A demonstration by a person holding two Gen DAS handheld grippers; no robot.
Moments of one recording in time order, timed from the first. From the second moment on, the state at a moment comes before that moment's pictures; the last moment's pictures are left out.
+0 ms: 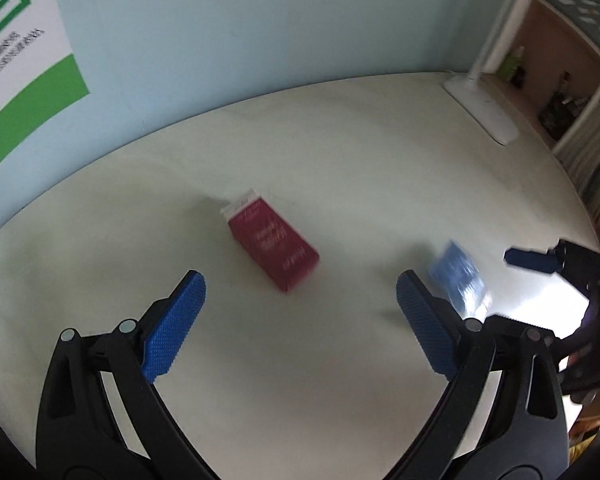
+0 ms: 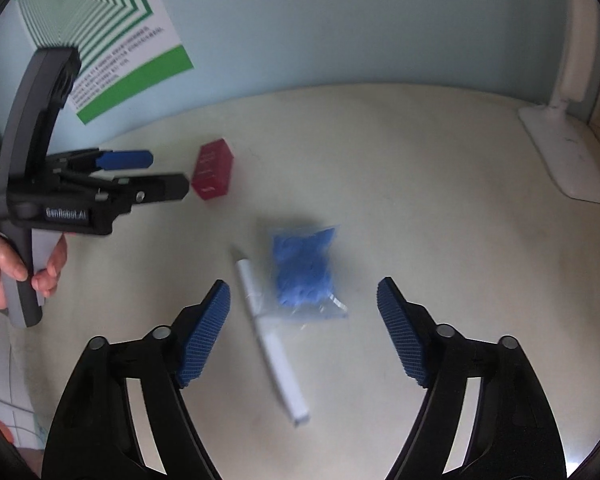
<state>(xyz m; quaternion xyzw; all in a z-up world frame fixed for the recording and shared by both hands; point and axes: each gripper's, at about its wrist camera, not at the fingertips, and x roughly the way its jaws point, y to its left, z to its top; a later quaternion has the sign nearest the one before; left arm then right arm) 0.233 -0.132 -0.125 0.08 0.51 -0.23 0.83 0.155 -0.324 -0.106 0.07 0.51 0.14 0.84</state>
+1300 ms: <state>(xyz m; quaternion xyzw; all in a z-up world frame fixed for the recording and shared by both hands) 0.201 -0.119 -0.094 0.12 0.45 -0.30 0.83 0.086 -0.360 -0.049 0.09 0.45 0.07 0.89</state>
